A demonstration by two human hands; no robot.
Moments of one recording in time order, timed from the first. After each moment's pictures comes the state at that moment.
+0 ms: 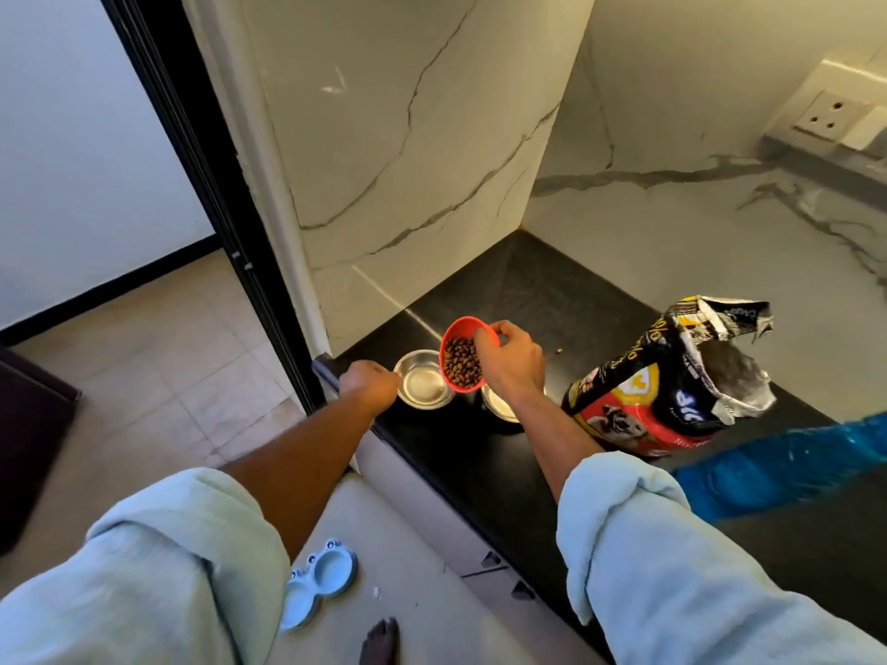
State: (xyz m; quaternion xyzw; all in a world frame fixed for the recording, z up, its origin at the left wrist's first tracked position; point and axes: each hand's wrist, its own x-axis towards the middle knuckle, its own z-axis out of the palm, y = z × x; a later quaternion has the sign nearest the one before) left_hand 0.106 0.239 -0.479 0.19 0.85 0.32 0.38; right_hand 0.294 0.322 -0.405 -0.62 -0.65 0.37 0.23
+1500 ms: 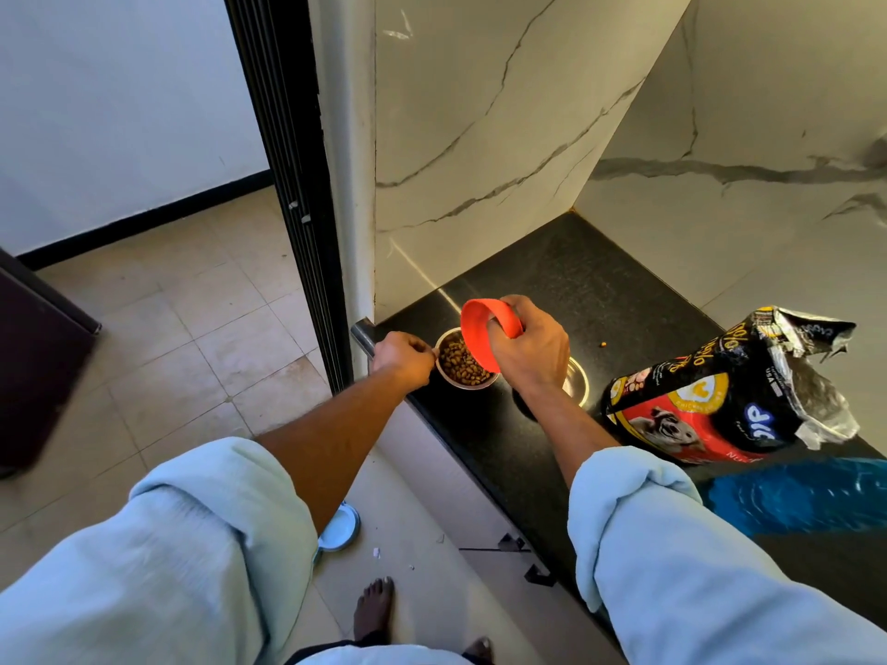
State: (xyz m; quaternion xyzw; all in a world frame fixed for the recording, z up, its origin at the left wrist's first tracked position) left_hand 0.089 0.227 -0.500 0.23 0.81 0.37 0.39; right_hand 0.257 0.308 -0.434 -0.52 -0.78 0.17 0.30
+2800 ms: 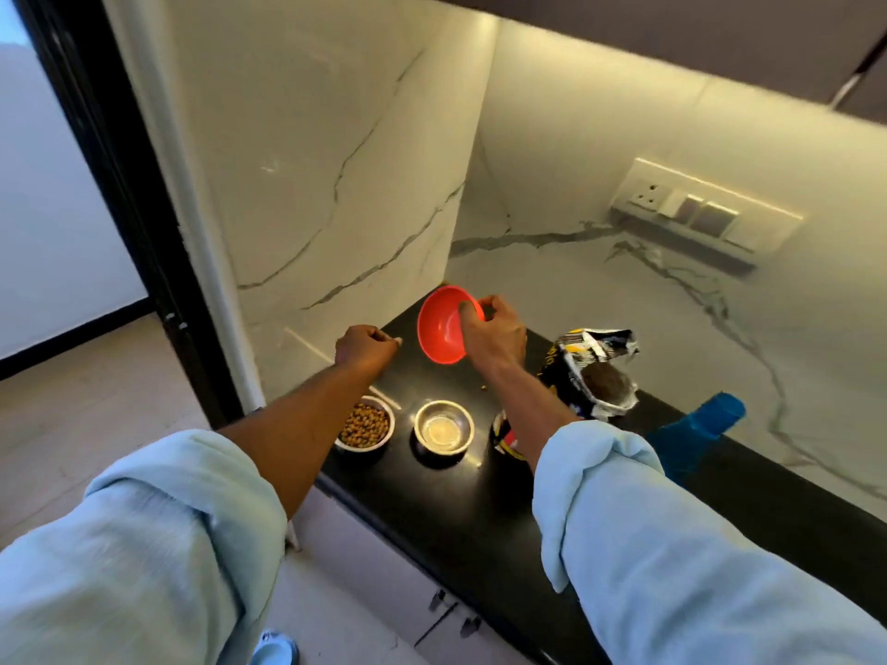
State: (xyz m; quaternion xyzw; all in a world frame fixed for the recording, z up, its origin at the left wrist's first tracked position) left_hand 0.156 0.314 -0.363 0.33 0.77 0.43 0.34; right_hand 0.335 0.353 -0.301 -0.62 -0.62 0.30 0.38
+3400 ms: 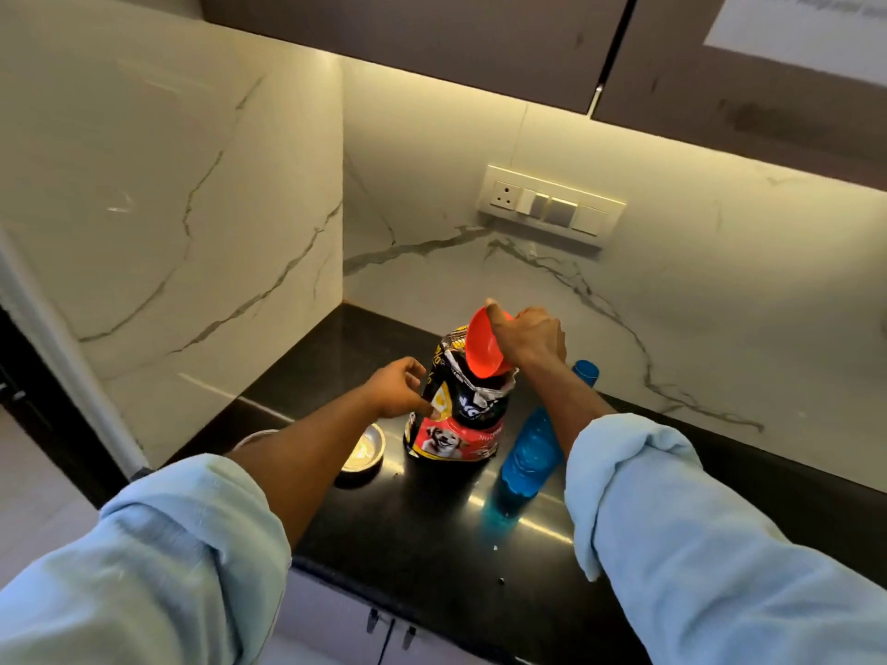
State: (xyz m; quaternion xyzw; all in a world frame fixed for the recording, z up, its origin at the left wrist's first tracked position) left_hand 0.311 0.340 -0.347 0.61 0.61 0.22 0.46; right_hand 0.522 0.373 -0.254 -0.78 -0.55 0.14 0.27
